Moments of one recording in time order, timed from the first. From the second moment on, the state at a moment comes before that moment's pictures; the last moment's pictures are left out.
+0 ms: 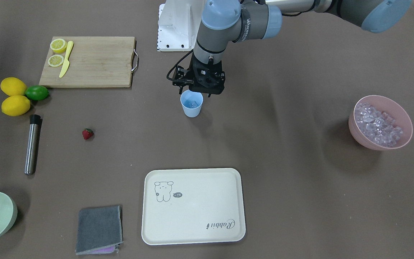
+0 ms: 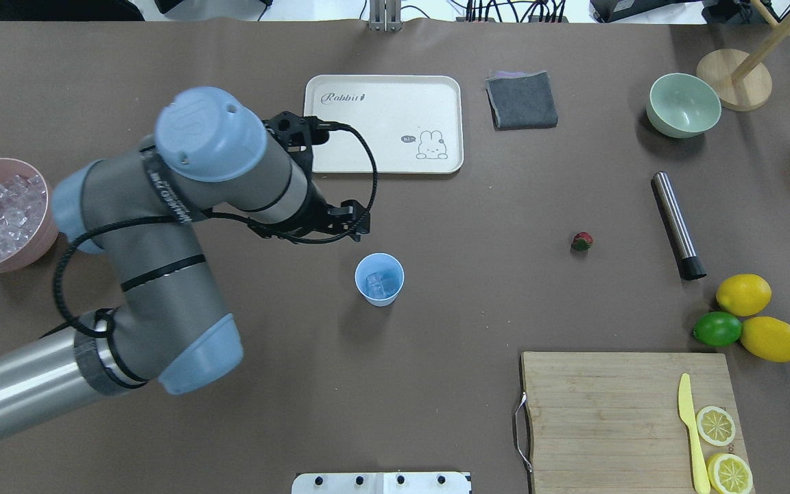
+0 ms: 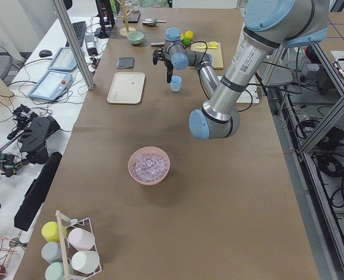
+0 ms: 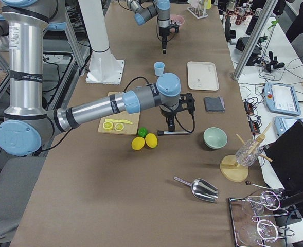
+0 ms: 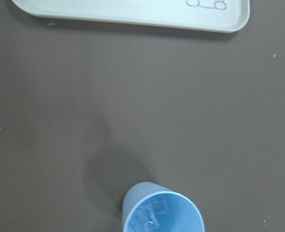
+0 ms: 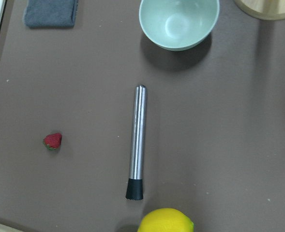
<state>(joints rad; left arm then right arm) -0.62 -2.18 -1.84 -1.64 -1.98 -1.16 1.39 -1.60 1.97 -1.55 2.51 0.26</state>
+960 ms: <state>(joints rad) -0.83 -1.83 -2.06 -1.65 -2.05 -0.95 0.83 -1.33 1.76 -1.37 2.12 0.80</state>
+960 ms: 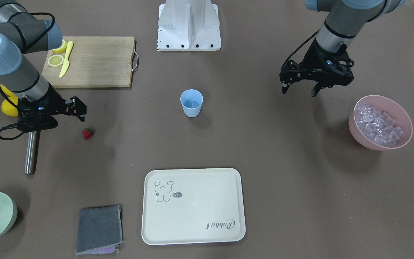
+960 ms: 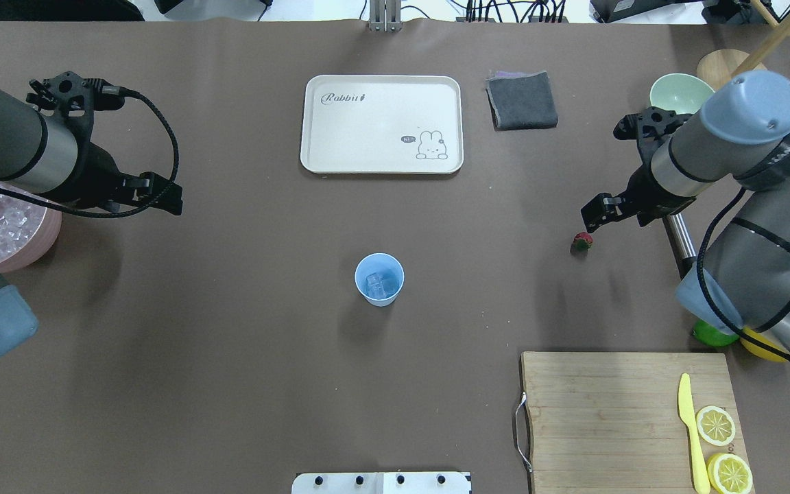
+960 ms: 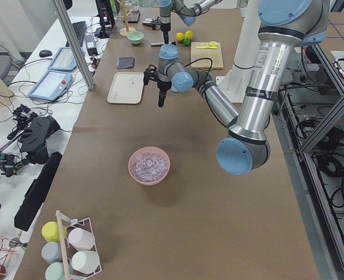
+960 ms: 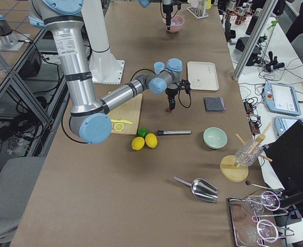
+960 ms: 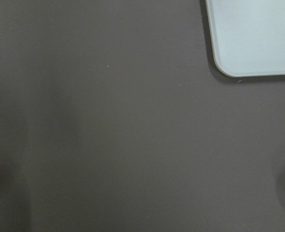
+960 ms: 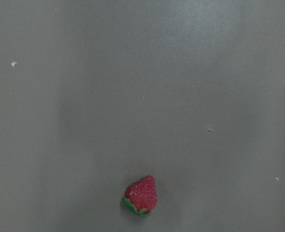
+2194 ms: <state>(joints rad) -0.83 -1.83 -2.05 -1.64 -2.04 -0.95 0.78 -1.27 1.59 -1.24 2.11 0.85</state>
